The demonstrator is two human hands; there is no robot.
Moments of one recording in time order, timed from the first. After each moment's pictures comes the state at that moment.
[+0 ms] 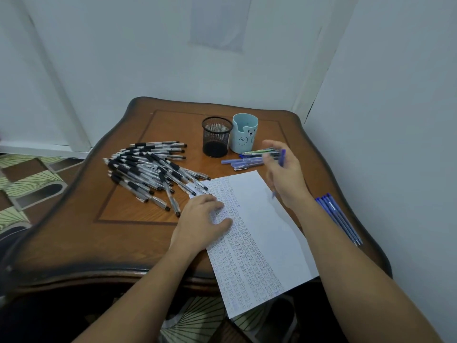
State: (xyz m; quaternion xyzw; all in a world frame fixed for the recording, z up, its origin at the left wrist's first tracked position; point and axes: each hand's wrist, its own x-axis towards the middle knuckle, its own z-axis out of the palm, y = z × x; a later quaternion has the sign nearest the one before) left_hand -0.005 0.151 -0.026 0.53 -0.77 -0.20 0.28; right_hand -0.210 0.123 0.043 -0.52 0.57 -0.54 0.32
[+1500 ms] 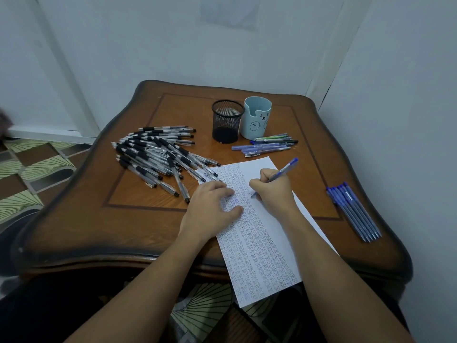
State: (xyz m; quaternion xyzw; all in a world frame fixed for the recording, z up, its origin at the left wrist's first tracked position) left_hand -0.006 0.150 -0.028 0.54 -0.77 -0.20 0.28; right_hand -0.181 0.126 -0.032 -0.50 0.63 -0.49 0.34
